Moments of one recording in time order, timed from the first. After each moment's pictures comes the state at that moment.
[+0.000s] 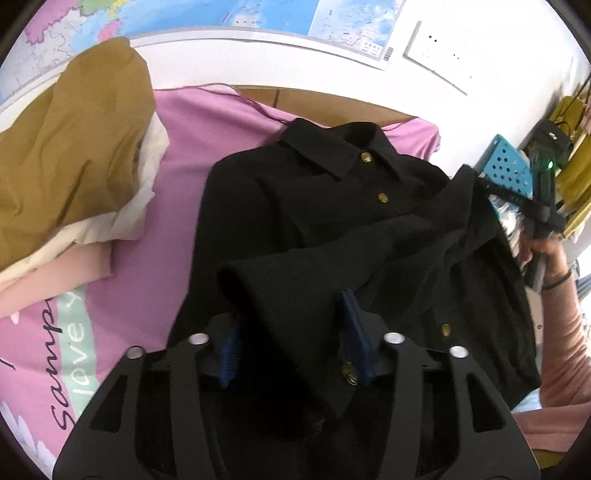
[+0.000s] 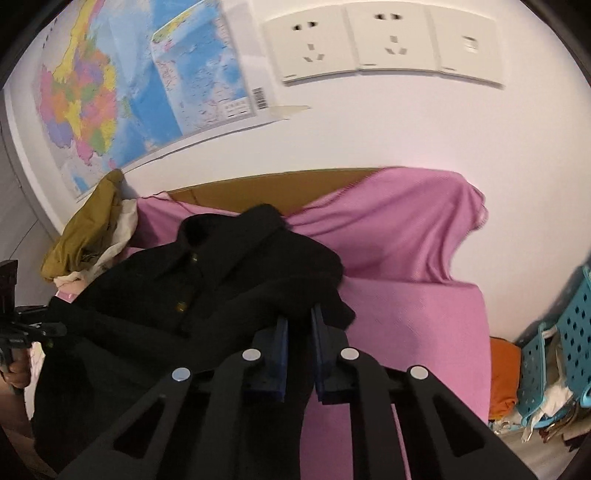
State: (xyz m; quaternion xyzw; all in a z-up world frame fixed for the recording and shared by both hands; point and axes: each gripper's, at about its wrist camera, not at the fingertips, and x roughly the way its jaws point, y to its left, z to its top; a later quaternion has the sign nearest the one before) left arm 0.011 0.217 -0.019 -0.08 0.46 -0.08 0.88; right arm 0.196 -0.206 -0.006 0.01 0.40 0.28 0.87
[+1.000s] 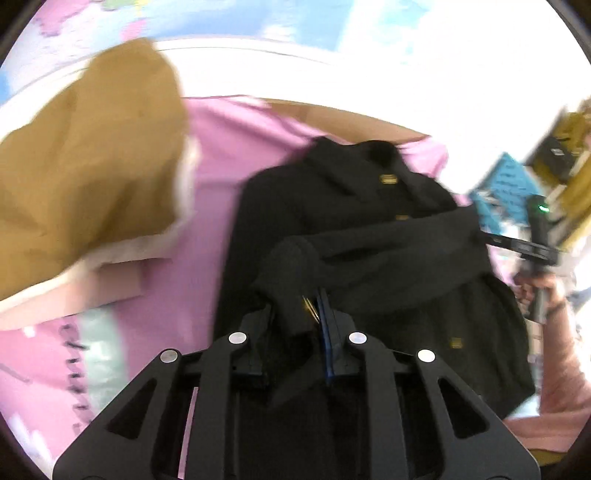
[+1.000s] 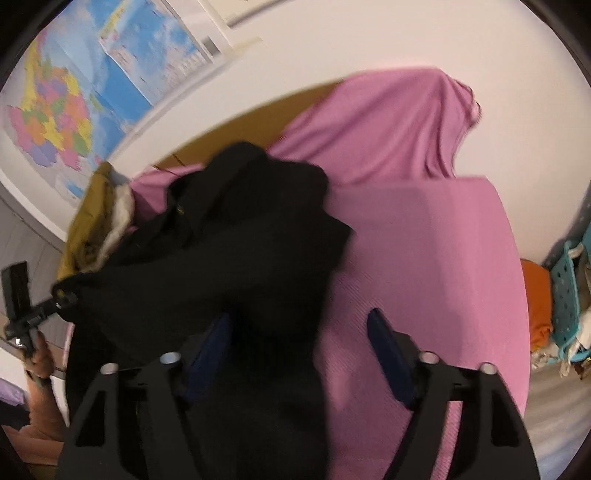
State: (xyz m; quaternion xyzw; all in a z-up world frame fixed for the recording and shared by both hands) left arm 0.023 0.263 -0.013 -0.10 0.47 -0.06 0.88; right arm 0.184 -0.232 -0.061 0.09 0.51 0.27 0.81
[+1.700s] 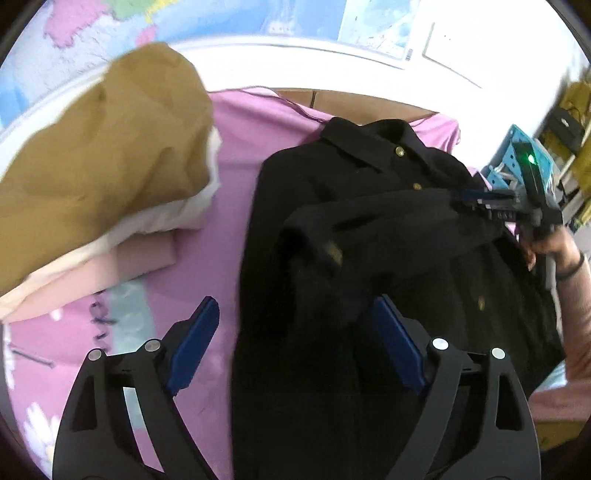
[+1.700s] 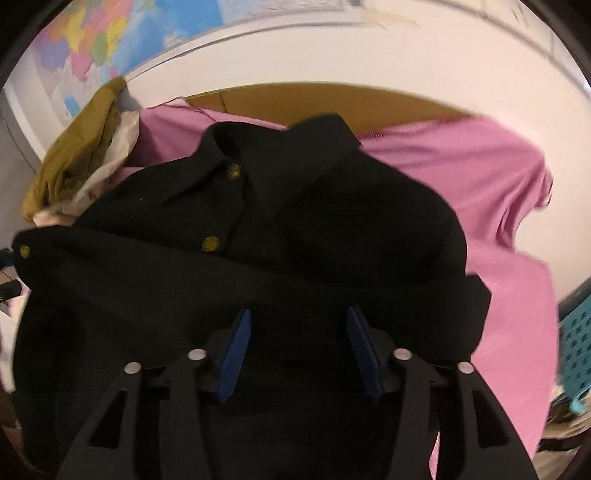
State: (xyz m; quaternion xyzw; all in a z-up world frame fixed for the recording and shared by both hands) left arm -0.023 0.259 -0.017 -0.04 0.46 -0.05 0.89; right arm 0.178 -0.097 -0.048 -0.09 0.49 0.27 0.82
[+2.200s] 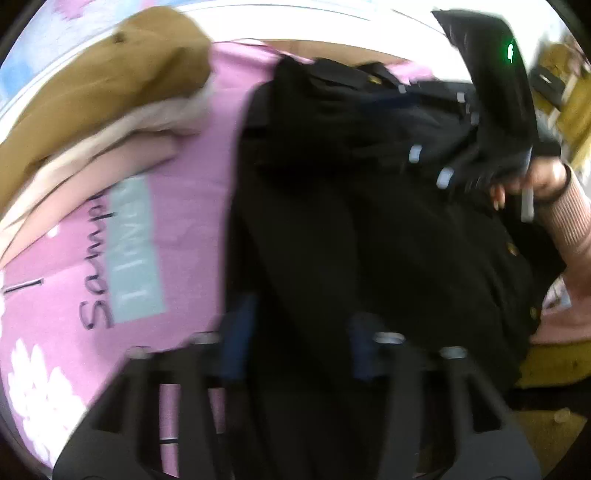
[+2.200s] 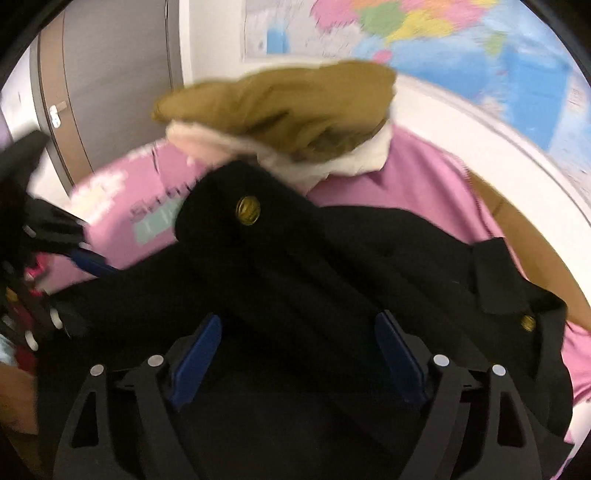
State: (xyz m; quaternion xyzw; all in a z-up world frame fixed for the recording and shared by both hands) left arm -0.097 0.270 -0.058 -0.02 0.50 -0.06 0.87; right arm 0.064 0.108 -0.035 -0.26 0.37 0.48 0.76
